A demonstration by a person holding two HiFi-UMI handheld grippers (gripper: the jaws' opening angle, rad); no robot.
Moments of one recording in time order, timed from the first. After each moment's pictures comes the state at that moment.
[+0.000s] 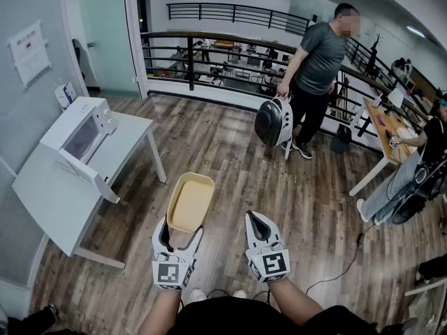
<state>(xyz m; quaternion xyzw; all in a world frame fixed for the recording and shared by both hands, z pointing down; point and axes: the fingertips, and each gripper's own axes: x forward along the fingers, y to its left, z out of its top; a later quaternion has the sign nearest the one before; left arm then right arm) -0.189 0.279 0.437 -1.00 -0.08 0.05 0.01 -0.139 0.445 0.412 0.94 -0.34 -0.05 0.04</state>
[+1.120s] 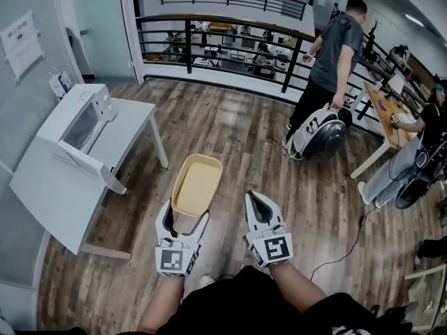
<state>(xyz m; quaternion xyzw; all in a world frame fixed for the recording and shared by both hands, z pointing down) -0.183 0.232 0.434 -0.99 -0.11 0.06 0.01 -0.140 0.376 0.397 0.94 -0.33 -0.08 0.04</state>
